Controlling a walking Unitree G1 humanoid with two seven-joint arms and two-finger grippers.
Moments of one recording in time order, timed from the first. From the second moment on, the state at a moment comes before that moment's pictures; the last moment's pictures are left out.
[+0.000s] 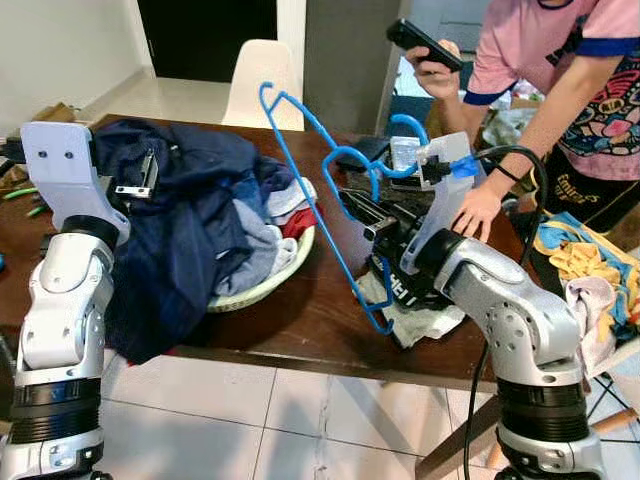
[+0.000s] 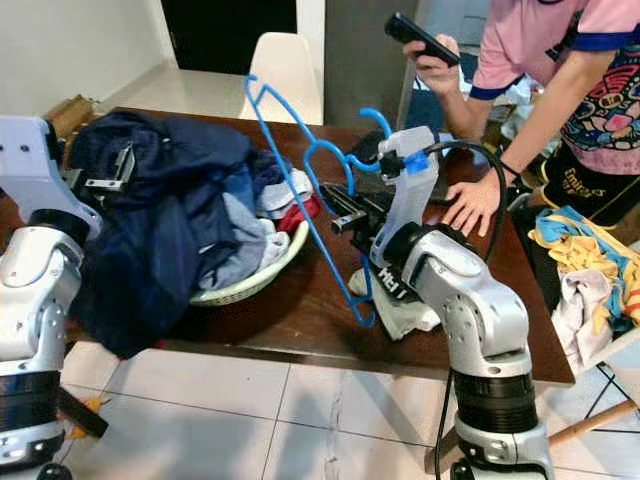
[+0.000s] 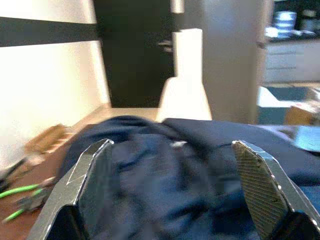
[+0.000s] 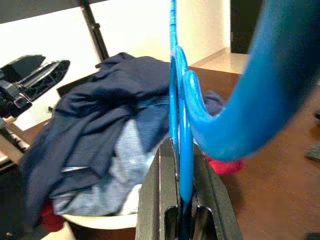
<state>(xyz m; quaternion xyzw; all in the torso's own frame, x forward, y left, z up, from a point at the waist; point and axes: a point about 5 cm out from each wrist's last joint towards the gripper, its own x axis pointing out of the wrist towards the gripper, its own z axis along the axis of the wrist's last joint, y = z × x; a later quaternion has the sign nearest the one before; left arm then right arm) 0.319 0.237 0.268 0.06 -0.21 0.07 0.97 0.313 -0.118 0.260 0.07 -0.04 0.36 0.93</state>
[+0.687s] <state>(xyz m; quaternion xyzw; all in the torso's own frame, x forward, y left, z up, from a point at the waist) 0.319 0.226 0.266 0.07 -0.22 0.07 0.97 0.306 -0.120 0.265 0.08 -0.07 0.38 0.92</state>
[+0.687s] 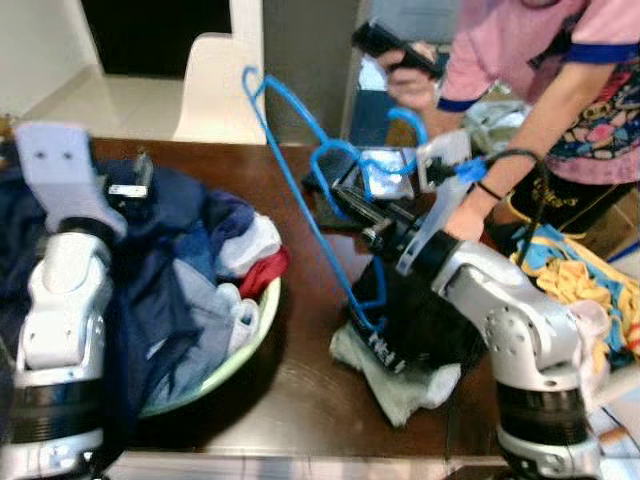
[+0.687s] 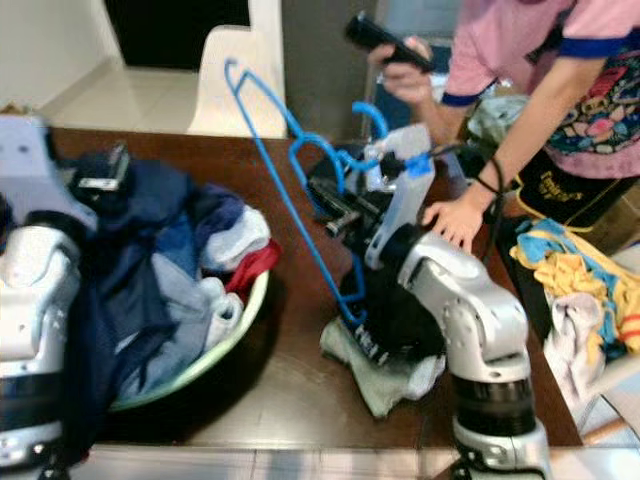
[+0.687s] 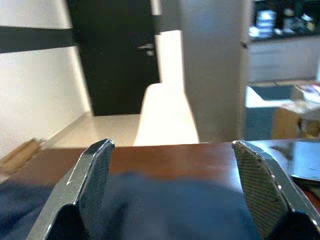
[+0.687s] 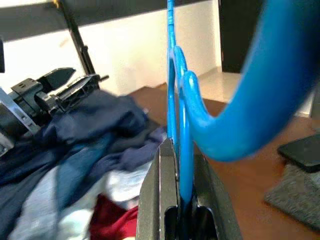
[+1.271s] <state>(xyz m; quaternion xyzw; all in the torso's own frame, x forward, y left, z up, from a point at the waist) 0.295 0.193 0.224 0.01 -0.11 0.09 0.99 0.307 -0.126 0.268 0.06 -0.07 0.38 0.92</state>
